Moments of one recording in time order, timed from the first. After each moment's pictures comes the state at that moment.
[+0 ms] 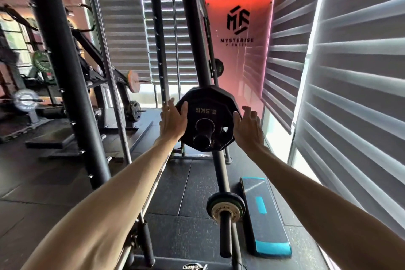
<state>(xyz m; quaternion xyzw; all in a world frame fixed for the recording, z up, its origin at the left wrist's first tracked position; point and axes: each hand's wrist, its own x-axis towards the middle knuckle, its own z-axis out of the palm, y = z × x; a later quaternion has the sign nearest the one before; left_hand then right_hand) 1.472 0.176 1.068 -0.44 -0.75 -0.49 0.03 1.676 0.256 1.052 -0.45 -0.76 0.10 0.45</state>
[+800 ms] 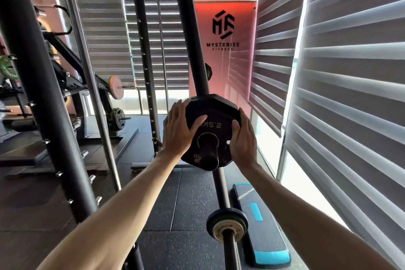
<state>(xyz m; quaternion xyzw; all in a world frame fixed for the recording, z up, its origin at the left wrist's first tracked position) 1.450 0.218 1.062 -0.58 -0.63 -0.48 0.19 1.625 0.287 1.027 -0.35 -0.70 0.15 0.60</state>
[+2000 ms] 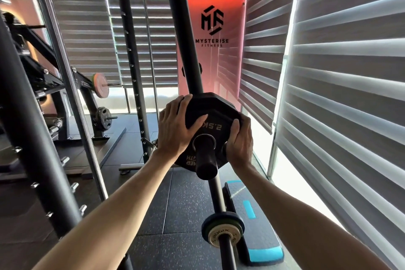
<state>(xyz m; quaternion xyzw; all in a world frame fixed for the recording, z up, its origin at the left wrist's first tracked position) 1.438 0.250 1.062 -0.60 -0.58 -0.45 0.31 1.607 0.306 1.020 -0.36 -0.63 0.13 0.68</state>
